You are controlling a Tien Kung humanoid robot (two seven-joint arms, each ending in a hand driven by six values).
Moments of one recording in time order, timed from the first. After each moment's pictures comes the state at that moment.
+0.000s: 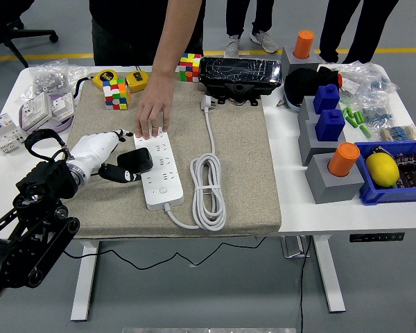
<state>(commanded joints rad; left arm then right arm) -0.36 0.19 -1.16 -1.22 2.27 -0.13 0.24 0.19 -0.09 2.01 0.18 -1.23 -0.19 -0.20</state>
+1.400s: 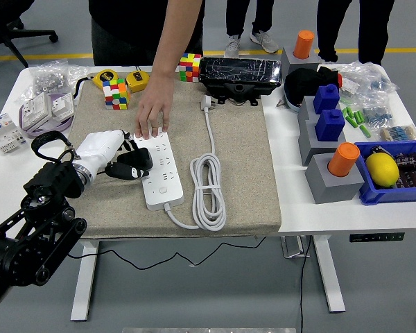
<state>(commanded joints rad) -0.38 0.18 -1.12 -1.18 2.27 -0.05 0.21 0.19 -0.10 2.01 0.18 -1.22 -0.19 -0.21</state>
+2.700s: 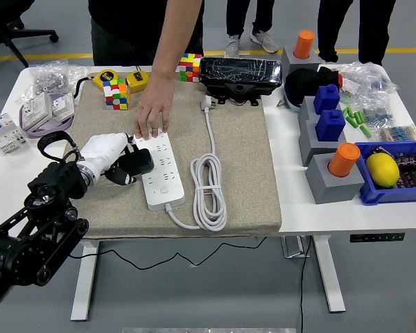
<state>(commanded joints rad) -0.39 0.18 -1.09 -1.18 2.27 -0.08 0.22 0.19 -0.10 2.00 0.18 -1.22 -0.20 -0.21</state>
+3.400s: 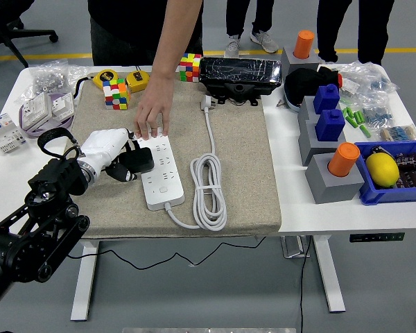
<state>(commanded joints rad) -0.41 0.18 -1.09 -1.17 2.27 -0.06 0.22 0.19 -0.10 2.00 0.18 -1.21 -0.19 -0.21</state>
